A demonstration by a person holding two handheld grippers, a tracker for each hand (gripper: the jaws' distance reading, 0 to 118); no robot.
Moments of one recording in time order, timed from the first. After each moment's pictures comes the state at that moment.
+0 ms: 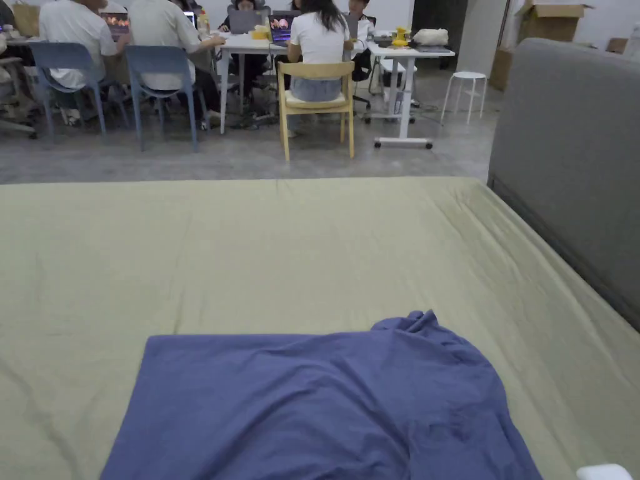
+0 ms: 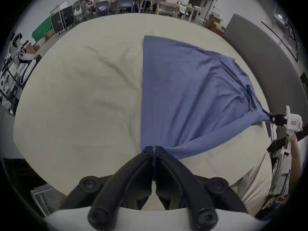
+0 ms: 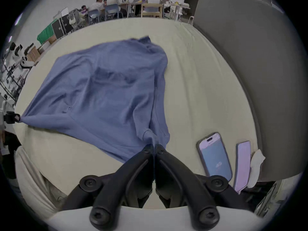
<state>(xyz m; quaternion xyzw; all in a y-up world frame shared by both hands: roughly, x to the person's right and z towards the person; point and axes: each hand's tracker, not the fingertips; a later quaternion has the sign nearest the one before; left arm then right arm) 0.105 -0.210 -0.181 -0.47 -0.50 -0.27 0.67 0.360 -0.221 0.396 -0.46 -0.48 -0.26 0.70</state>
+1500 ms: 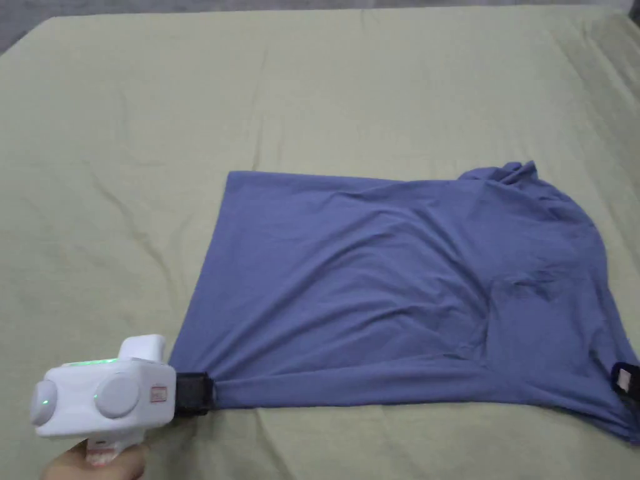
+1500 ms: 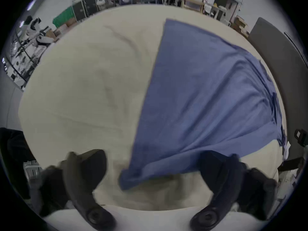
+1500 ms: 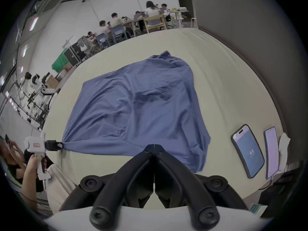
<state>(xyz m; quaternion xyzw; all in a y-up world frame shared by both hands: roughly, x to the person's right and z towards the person) 0.123 -0.276 -0.162 -0.52 -0.42 -0.27 0.70 0.325 -0.178 0.381 -0.33 -0.44 -0.34 0.76</state>
